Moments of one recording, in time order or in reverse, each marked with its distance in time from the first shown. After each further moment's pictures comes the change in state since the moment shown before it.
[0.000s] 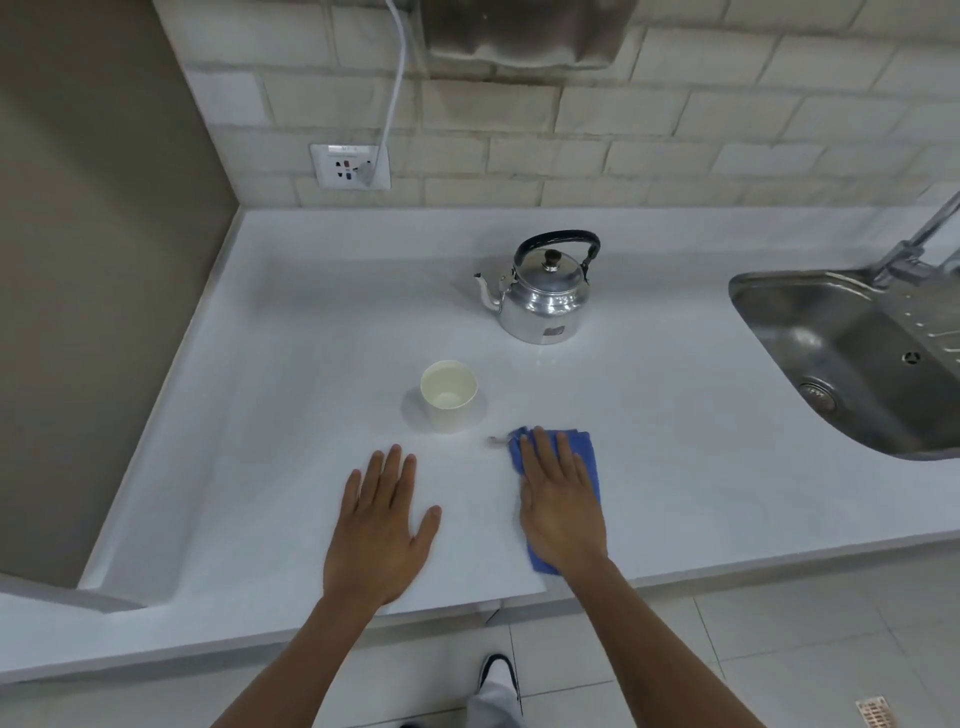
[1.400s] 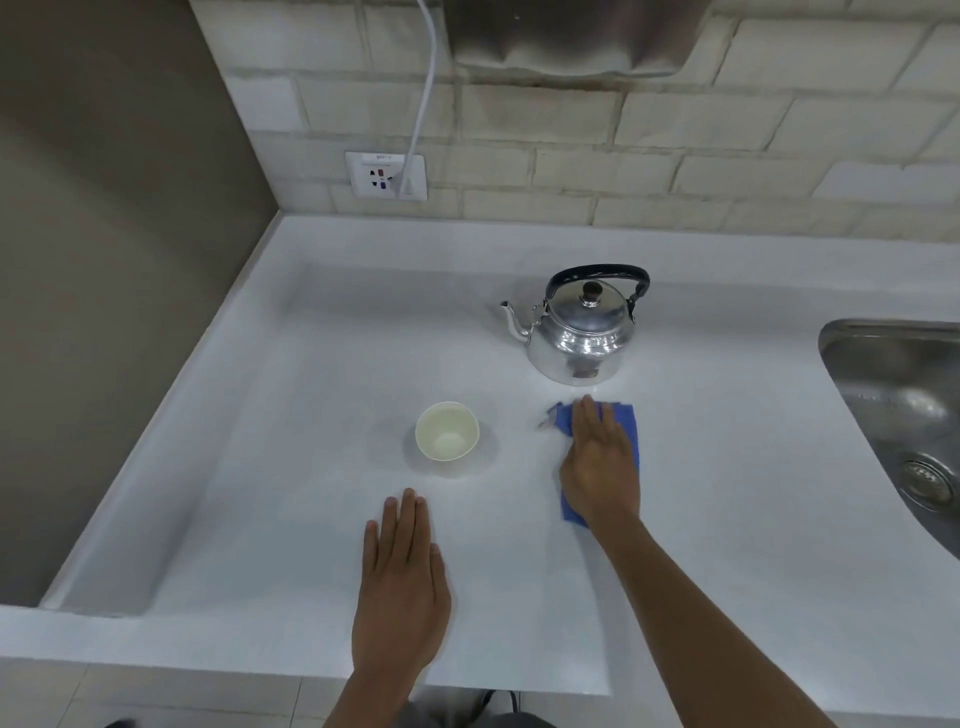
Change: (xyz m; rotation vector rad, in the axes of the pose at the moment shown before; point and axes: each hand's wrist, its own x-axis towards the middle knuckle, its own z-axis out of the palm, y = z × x) left_hand 0.010 0.077 0.013 -0.063 0.174 -0.245; right_hand 0.141 0.065 0.002 0.197 -0.013 0.033
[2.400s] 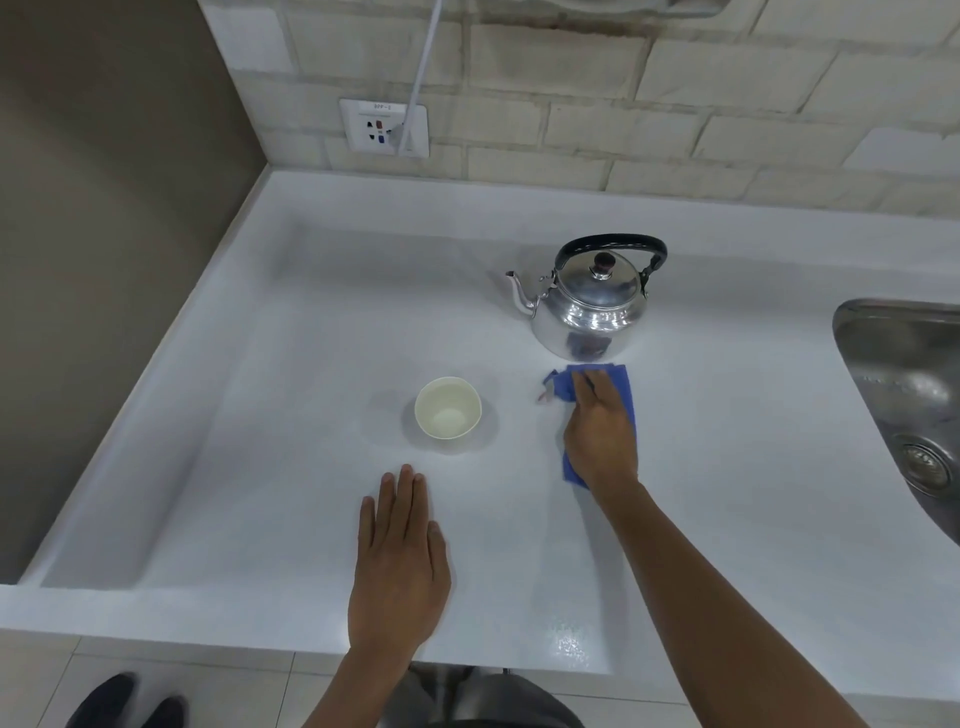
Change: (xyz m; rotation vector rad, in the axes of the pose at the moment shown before) left_hand 0.002 0.003 -0.005 -0.007 -0.025 -0.031; right_hand 0.022 -0.001 0.005 0.118 0.038 -0.023
